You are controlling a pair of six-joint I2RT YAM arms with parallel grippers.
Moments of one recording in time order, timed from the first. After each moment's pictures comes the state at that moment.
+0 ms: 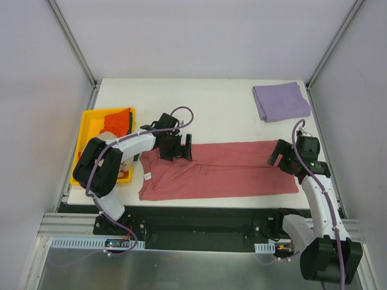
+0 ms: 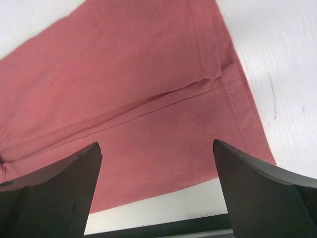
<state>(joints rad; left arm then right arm) -0.51 1.69 1.03 -0.43 0.28 -0.47 -0.08 0.86 0.67 -0.70 -0.01 0.31</state>
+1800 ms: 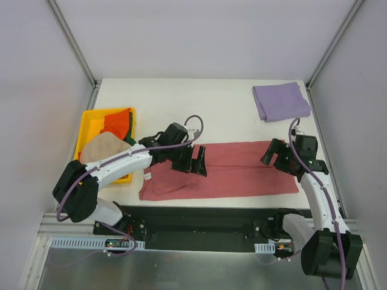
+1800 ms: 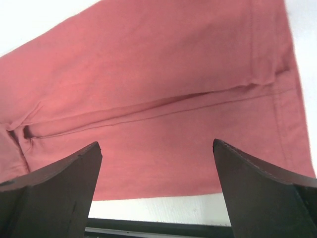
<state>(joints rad) -0.79 1.43 0.95 -0.47 0.40 -0.57 -0.08 0.91 0.66 -0.66 -0.17 0.29</state>
